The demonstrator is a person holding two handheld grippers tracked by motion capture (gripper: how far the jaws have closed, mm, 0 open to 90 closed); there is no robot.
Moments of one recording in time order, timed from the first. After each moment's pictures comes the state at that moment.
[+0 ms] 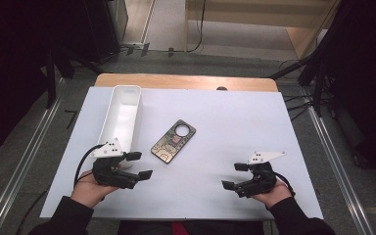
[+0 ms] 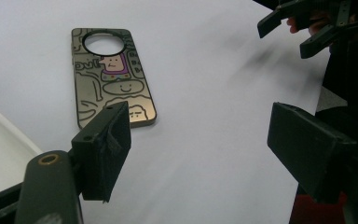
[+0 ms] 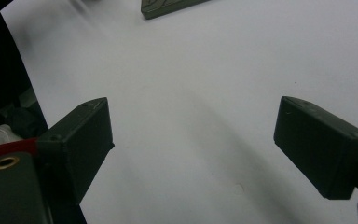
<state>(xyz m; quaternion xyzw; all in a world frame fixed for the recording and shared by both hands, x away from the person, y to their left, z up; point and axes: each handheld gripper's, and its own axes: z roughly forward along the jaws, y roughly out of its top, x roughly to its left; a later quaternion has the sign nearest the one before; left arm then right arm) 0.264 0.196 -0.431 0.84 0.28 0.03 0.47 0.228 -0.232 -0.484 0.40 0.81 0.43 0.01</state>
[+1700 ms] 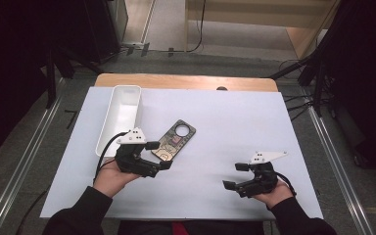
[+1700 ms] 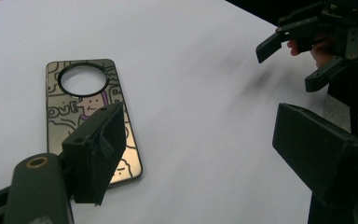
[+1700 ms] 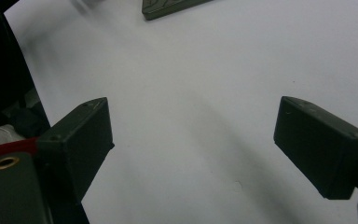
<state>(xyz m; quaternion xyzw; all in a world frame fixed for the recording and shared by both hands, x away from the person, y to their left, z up) 0.289 0.141 -0.422 0.84 0.27 0.02 0.47 0.227 -0.236 -0.484 0.40 0.81 0.43 0.01</state>
